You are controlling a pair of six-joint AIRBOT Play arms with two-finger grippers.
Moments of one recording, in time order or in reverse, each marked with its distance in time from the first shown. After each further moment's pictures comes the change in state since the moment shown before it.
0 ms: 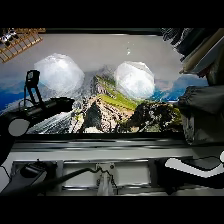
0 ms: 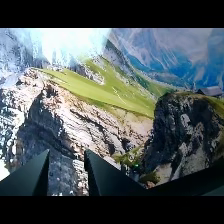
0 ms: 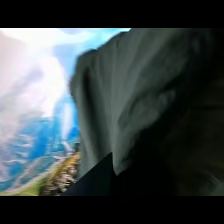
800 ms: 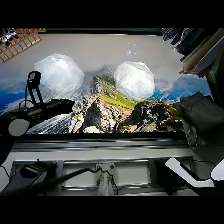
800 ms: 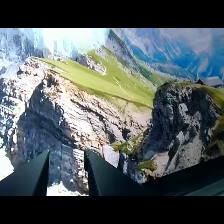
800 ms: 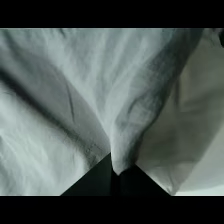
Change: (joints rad) left arm 0.000 0.000 0.000 0.001 -0.036 0.000; right arm -0.094 0.210 -0.436 -0.273 -0.119 0.047
